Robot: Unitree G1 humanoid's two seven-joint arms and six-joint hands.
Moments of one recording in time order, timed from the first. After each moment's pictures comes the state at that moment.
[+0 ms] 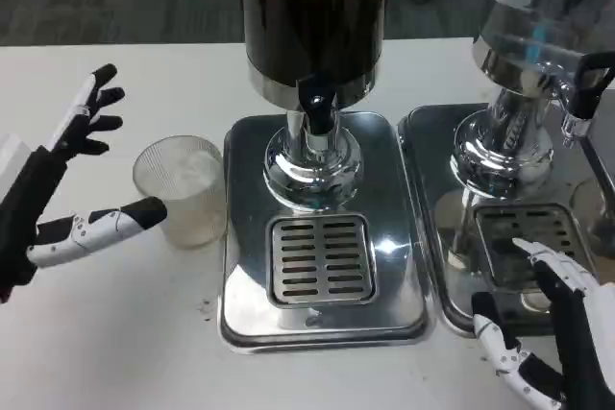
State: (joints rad) left arm -0.13 0.62 0.09 0.62 0.23 -0.85 -0.05; right arm 0.57 -0.18 0.17 -0.36 -0.80 -0.04 -0.31
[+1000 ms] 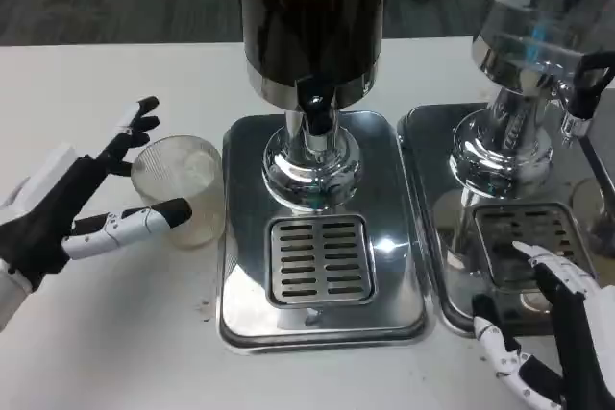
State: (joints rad) left arm -0.32 0.62 -0.02 0.92 0.23 -0.86 -0.17; right arm 0.57 -0.18 0.17 -0.36 -0.80 -0.04 -0.31
